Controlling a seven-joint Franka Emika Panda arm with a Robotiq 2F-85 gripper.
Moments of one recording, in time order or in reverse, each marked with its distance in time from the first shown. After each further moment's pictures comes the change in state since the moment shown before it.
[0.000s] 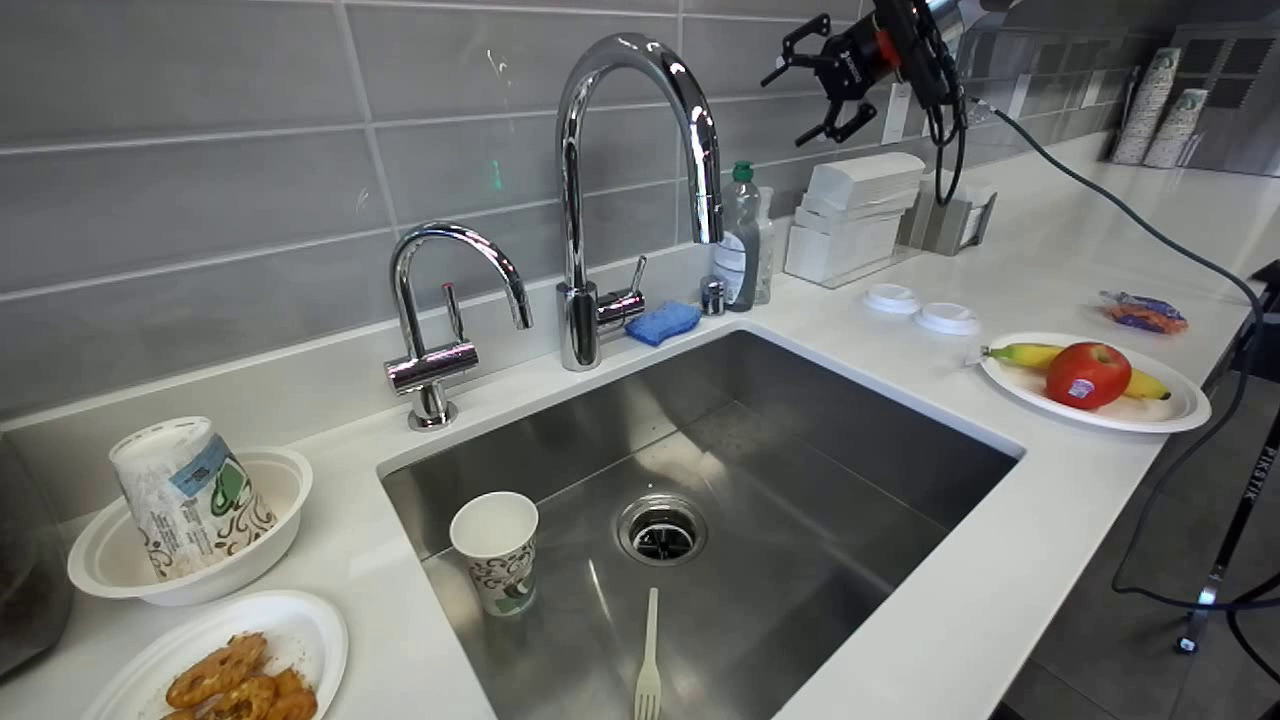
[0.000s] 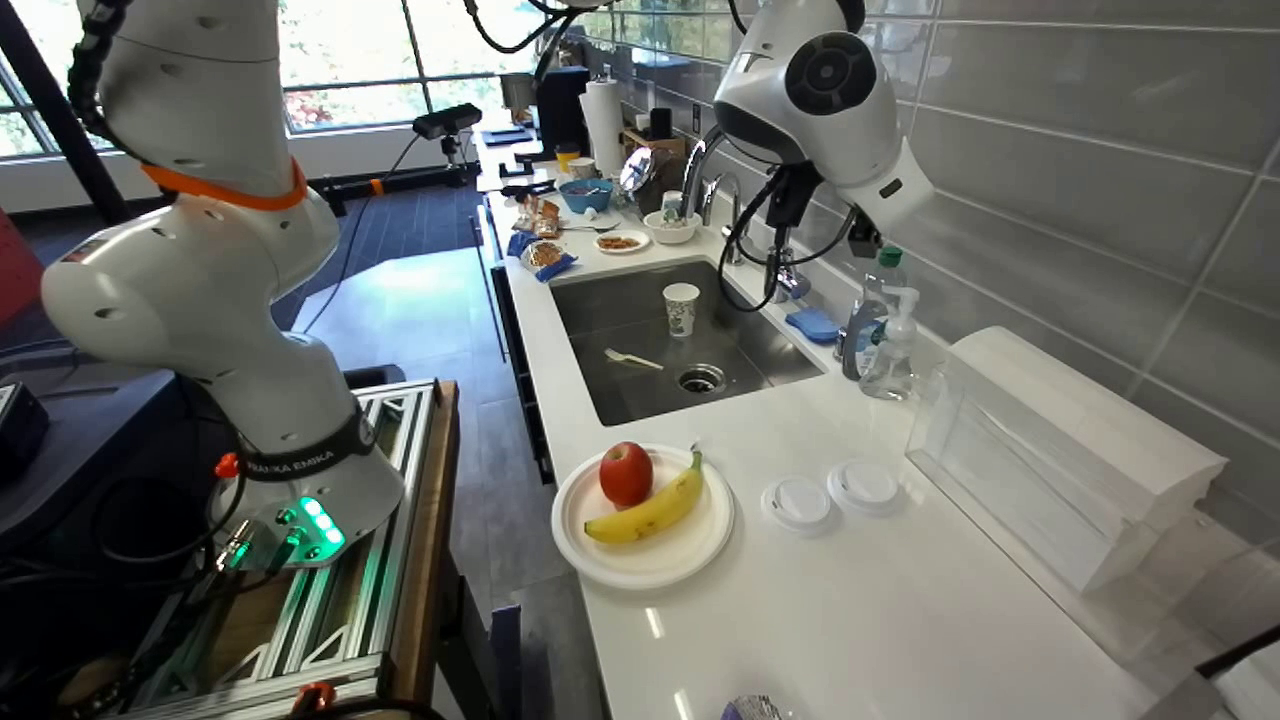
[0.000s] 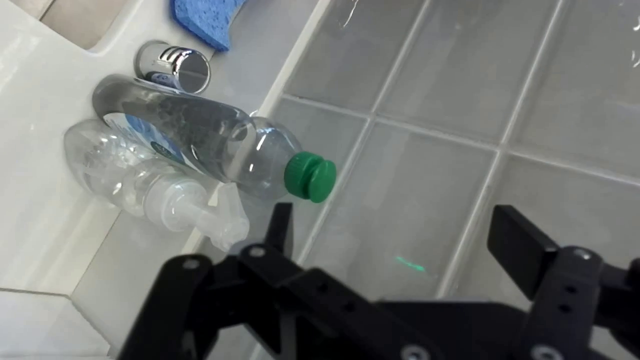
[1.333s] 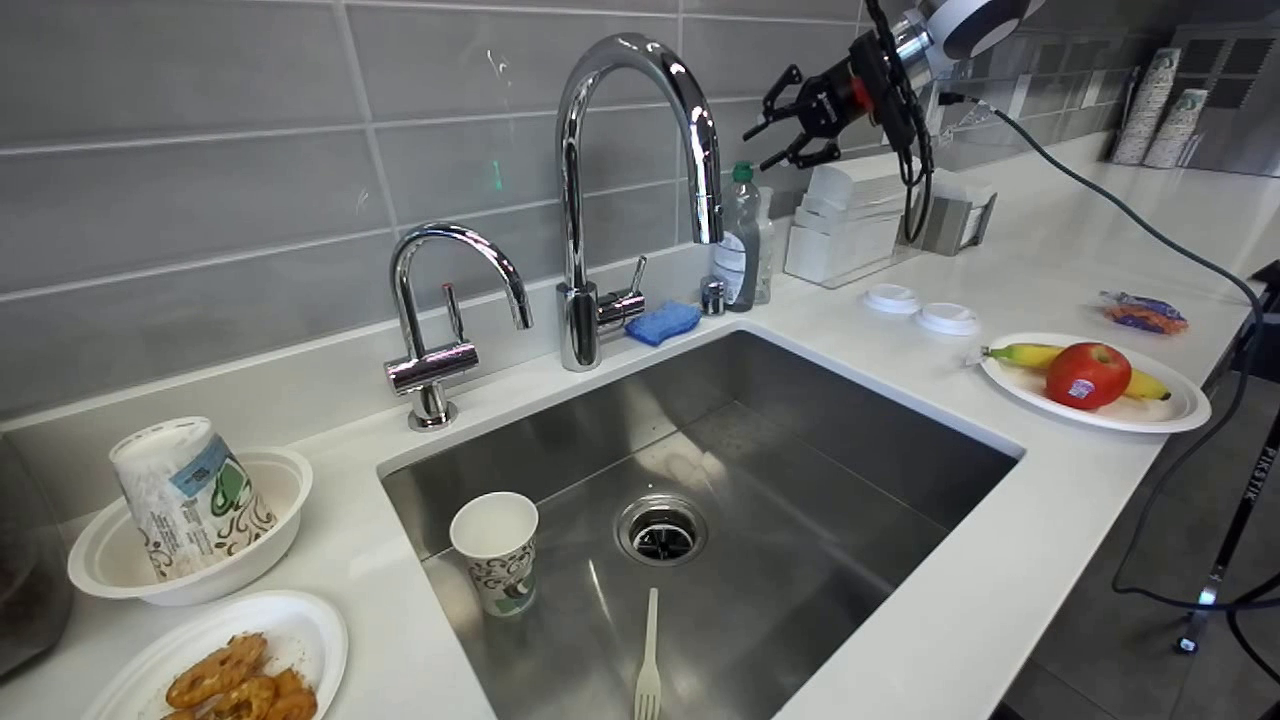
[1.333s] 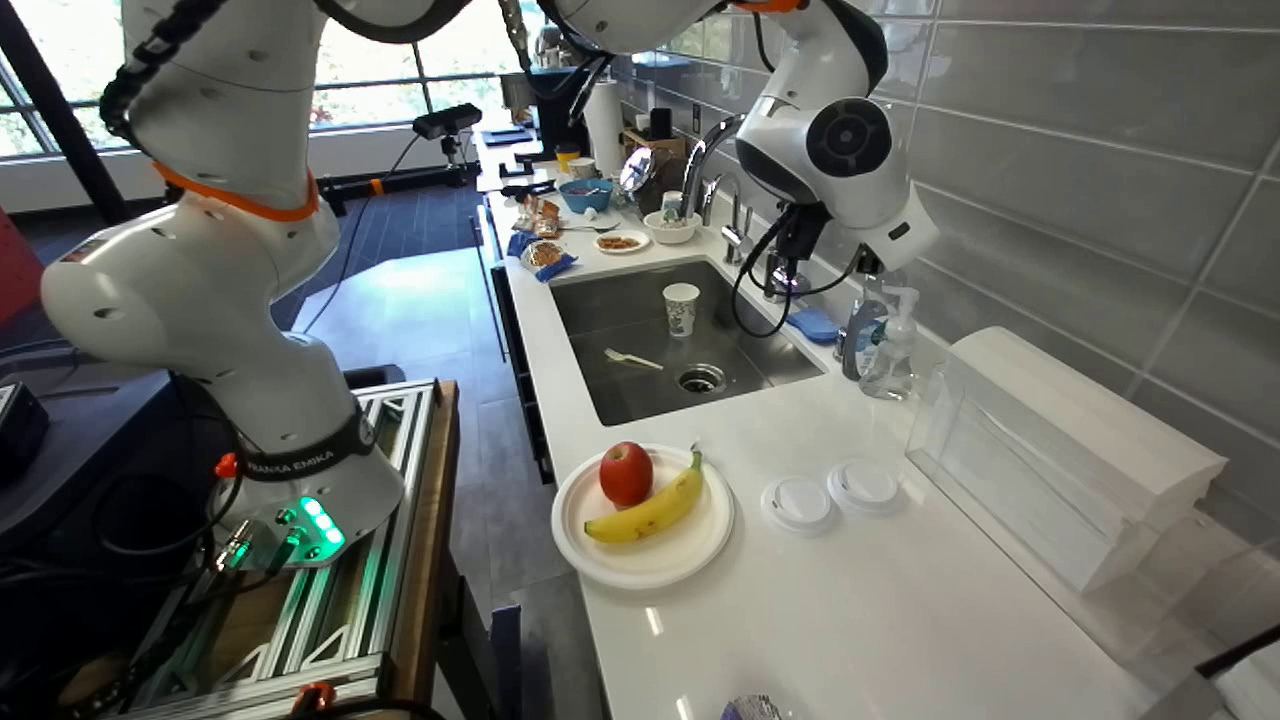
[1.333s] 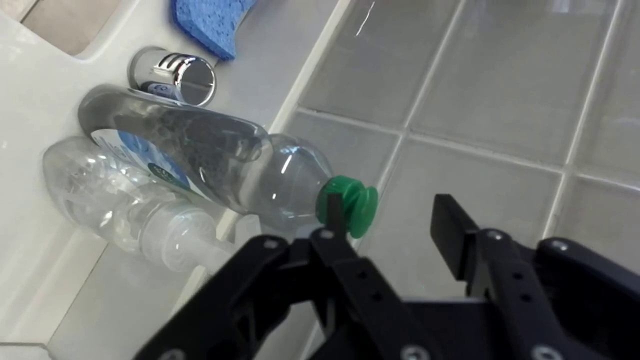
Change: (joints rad) arm -0.005 0.145 0.026 0.092 0.043 -0.001 -0.108
